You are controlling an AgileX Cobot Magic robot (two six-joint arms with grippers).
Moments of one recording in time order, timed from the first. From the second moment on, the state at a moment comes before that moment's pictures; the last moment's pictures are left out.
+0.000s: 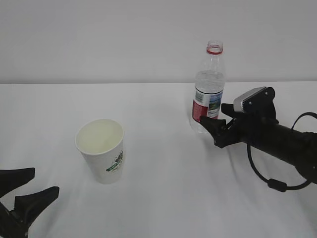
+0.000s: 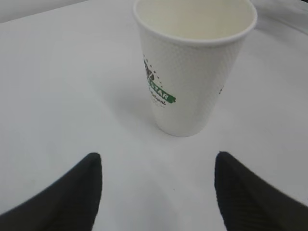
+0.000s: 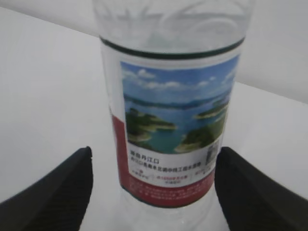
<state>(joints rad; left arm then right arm) -0.13 1.66 -0.02 0.48 -1.15 -0.03 0.12 2.15 -0.76 -0.53 -1.08 0.09</state>
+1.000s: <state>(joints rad) -0.13 1.66 -0.02 0.48 -1.15 -0.02 0.16 2.28 -0.96 -0.54 -1.04 0.13</state>
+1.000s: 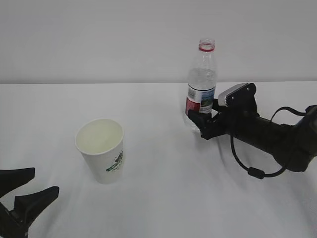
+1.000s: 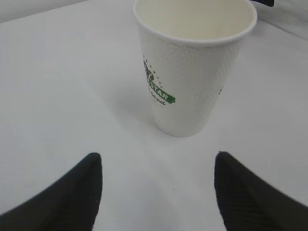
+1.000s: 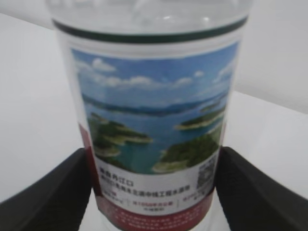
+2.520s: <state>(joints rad) -0.13 1.66 -0.02 0.48 -1.15 -0.02 0.21 2.29 -1.07 -0.58 -0.95 0.20</state>
